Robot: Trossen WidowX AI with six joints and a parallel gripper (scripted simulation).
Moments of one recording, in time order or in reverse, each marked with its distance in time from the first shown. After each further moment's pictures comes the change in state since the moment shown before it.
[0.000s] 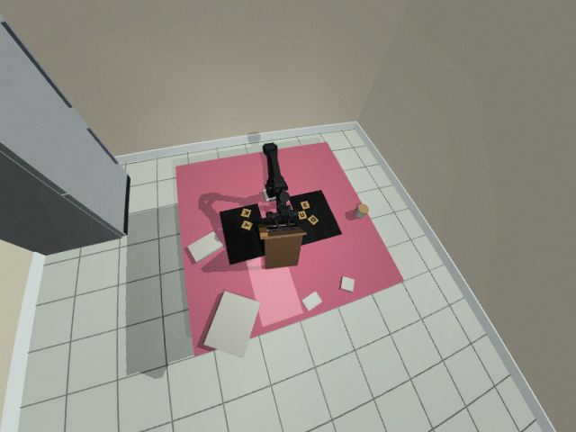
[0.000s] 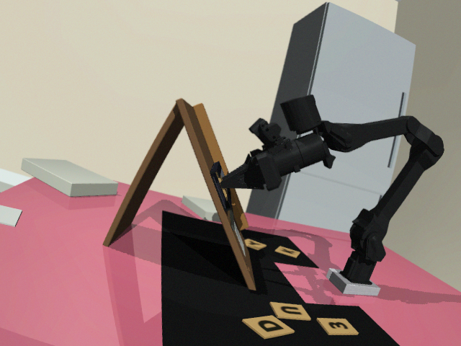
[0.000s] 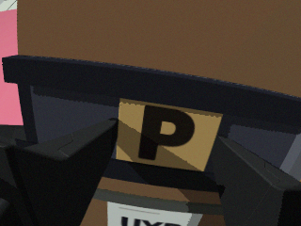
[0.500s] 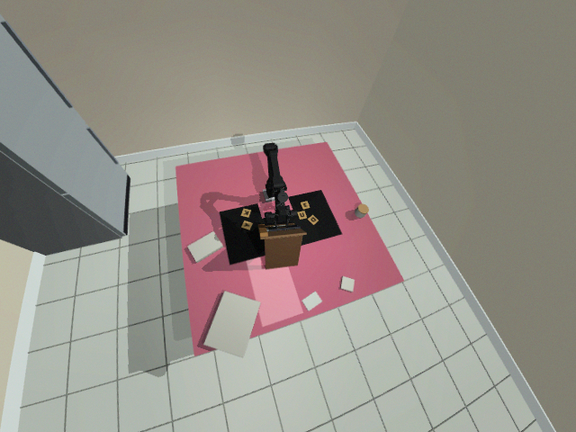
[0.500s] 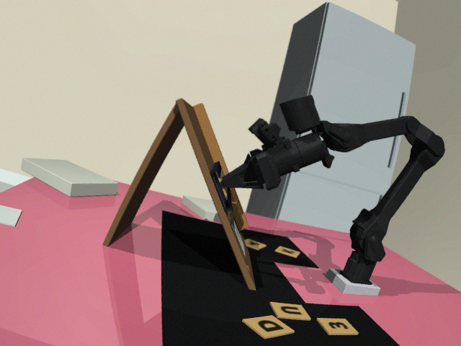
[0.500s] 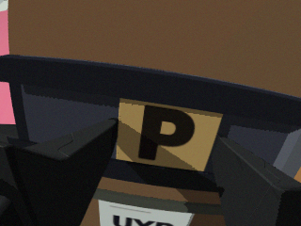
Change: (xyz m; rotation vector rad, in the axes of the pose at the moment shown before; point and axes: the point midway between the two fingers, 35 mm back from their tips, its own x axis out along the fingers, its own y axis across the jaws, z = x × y) arm 0.000 -0.008 0.000 -0.001 0.000 0.000
